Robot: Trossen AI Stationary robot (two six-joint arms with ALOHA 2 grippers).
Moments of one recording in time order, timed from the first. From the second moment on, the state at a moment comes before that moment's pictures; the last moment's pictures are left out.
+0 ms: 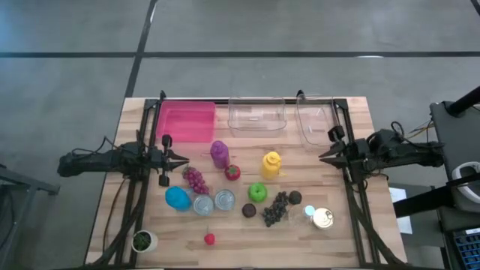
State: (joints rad) left arm 0.00 0.00 0.05 -0.12 -0.01 0.16; right arm 0.11 0.24 0.40 0.02 -0.12 -0.02
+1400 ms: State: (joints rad) left arm 0.00 0.00 0.05 -0.12 -0.01 0.16; right arm 0.34 0.58 0.91 -0.81 -0.17 0.10
